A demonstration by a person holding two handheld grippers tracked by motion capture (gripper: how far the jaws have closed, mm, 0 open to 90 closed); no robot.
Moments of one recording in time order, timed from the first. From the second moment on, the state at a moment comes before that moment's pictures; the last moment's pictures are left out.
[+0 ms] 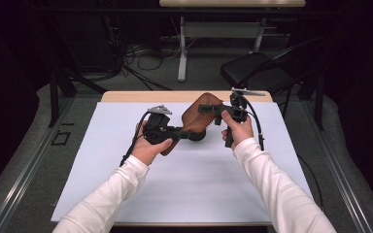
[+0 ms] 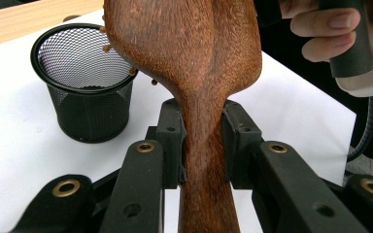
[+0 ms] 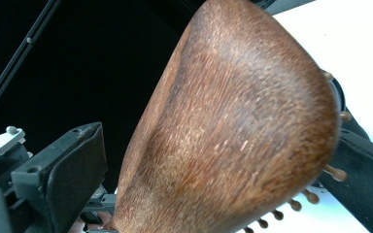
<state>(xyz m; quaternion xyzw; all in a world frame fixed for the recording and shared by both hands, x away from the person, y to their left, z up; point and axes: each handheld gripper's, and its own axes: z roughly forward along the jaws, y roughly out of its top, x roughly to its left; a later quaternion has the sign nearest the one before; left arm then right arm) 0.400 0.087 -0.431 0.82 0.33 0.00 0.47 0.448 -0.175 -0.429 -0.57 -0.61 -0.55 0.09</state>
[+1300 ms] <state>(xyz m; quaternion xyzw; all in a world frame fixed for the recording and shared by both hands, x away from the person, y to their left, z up) 0.401 0.085 -0.441 0.82 0.33 -0.01 0.46 0.450 -0.176 -0.432 -0.57 -0.60 -0.56 0.10</state>
